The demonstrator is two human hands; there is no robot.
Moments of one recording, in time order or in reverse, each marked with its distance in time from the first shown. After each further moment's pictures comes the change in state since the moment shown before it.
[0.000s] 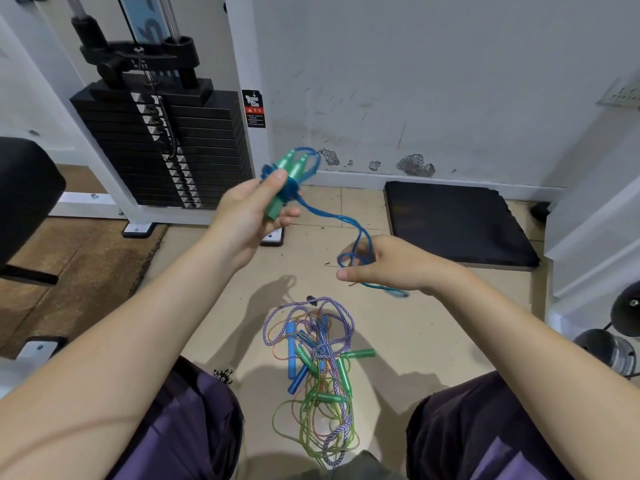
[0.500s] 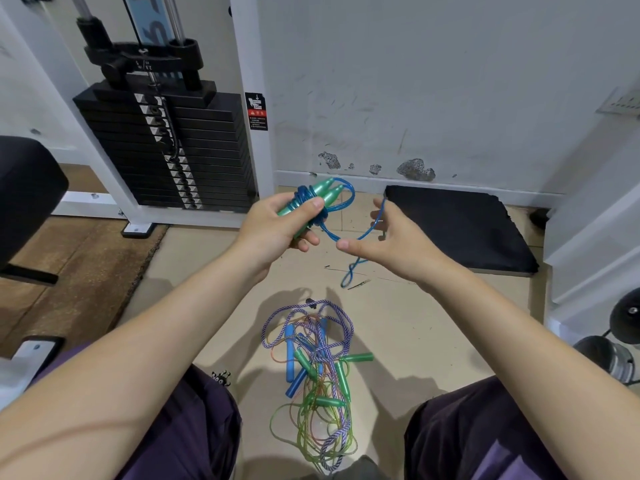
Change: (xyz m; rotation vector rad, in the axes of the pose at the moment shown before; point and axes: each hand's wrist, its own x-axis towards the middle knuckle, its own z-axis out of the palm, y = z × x) left_hand -0.012 -0.014 0.016 0.240 -0.078 0.049; right_hand 0.006 -0.004 -0.007 0.116 0.400 -0.007
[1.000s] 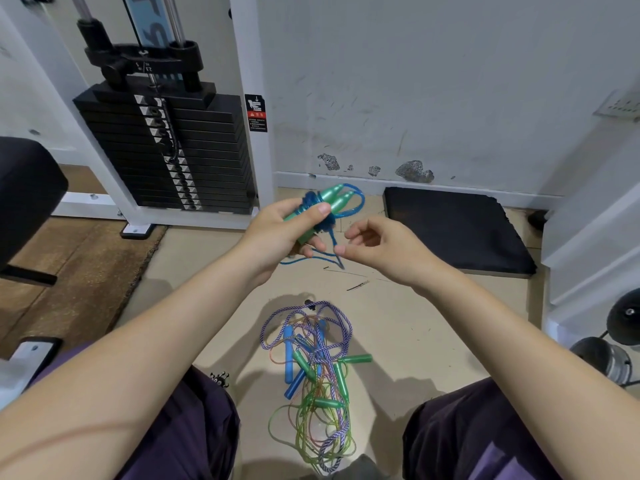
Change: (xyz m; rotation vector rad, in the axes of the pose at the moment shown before) left_hand -0.003 0.000 0.005 -0.082 -0.125 -0.066; right_hand -0.006 -0.006 0.006 0.094 -0.077 0.009
